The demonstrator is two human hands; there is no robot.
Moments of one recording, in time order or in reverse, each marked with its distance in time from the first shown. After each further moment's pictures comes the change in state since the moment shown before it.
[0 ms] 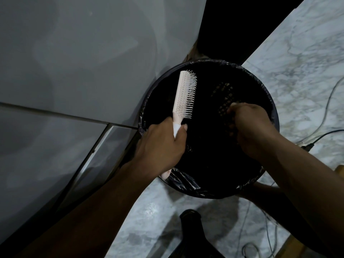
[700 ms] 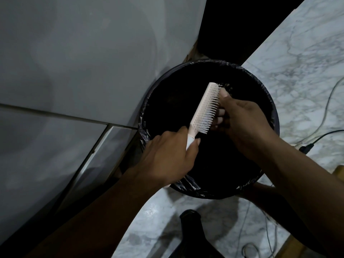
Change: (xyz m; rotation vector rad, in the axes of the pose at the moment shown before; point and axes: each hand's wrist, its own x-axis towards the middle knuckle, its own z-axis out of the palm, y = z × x) left_hand -0.016 0.017 -0.004 0.167 -0.142 0.188; right_hand -0.002 0.004 0.006 0.168 -0.244 -0.222
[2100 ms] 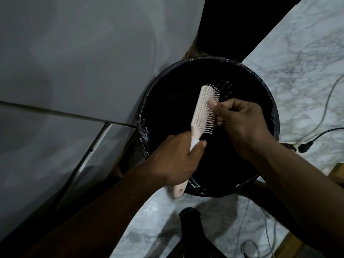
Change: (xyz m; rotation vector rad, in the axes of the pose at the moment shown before) left_hand 0.003 -0.001 0.012 -0.313 -0.130 -0.022; right_hand 0.005 0.018 0.004 0.055 0.115 -0.087
